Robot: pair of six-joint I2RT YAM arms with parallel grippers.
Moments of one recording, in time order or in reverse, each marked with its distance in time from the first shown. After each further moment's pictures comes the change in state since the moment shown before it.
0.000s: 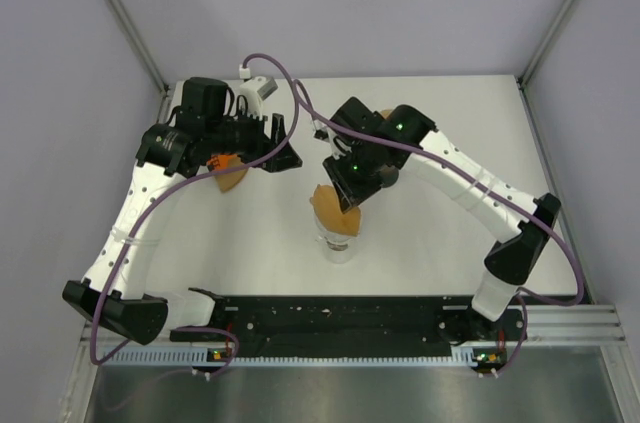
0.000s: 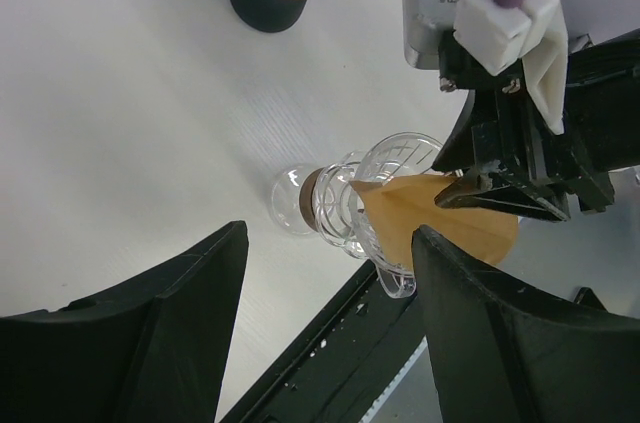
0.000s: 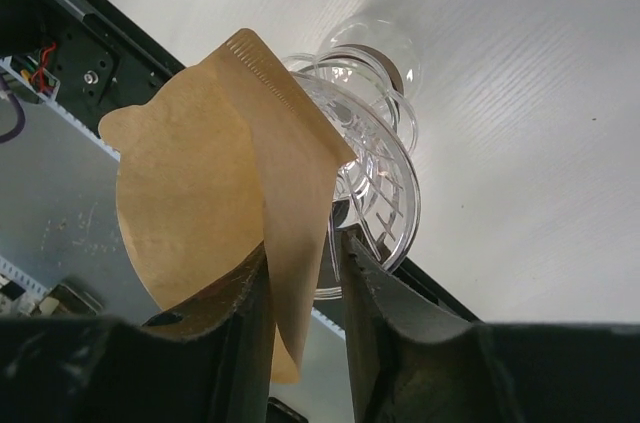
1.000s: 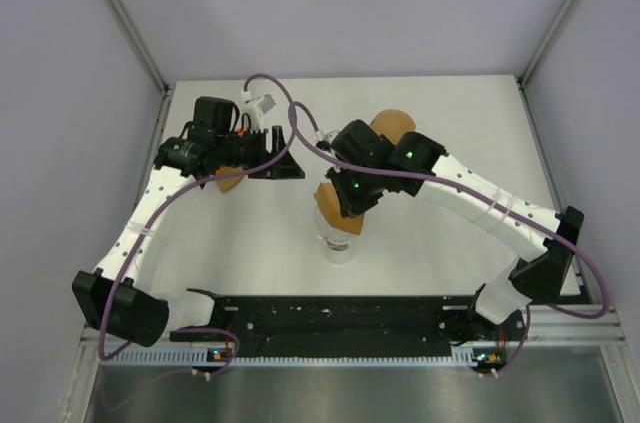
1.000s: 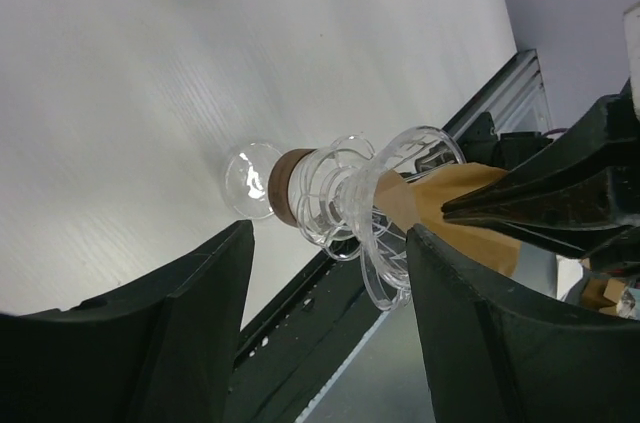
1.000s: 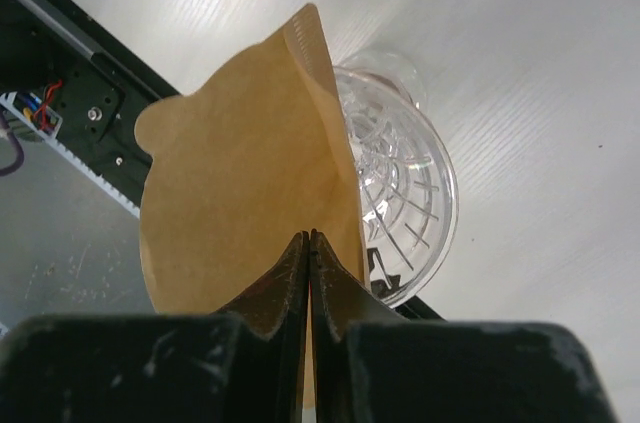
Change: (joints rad) left arm 0.064 -0.016 -0.256 0.143 0.092 -0.156; right arm 0.082 -0.164 -0.227 0.211 0.098 0.069
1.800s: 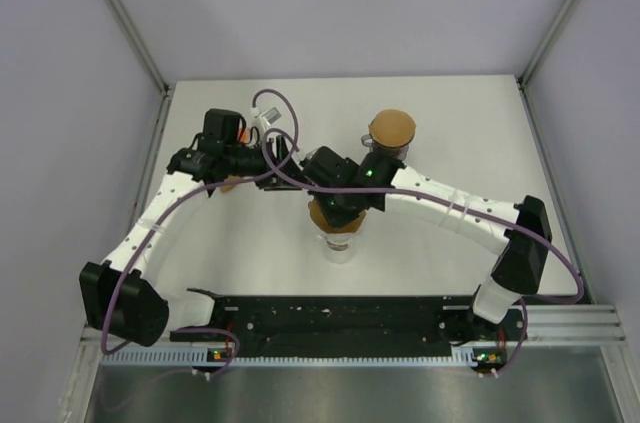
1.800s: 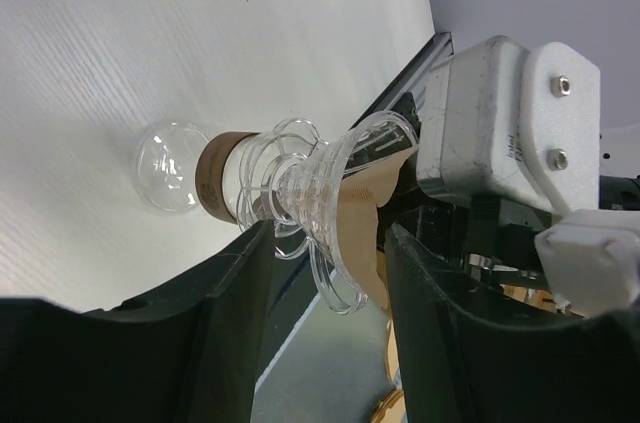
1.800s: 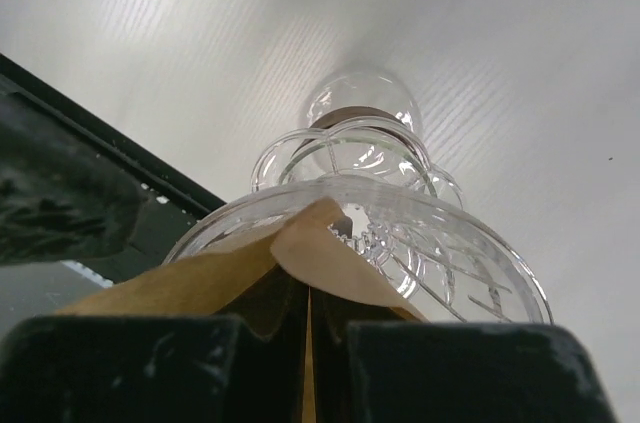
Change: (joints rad) left arm -0.005 0.000 -0.160 0.183 0.190 -0.182; right arm 0.095 0.125 -0.064 0.112 0.172 0.089
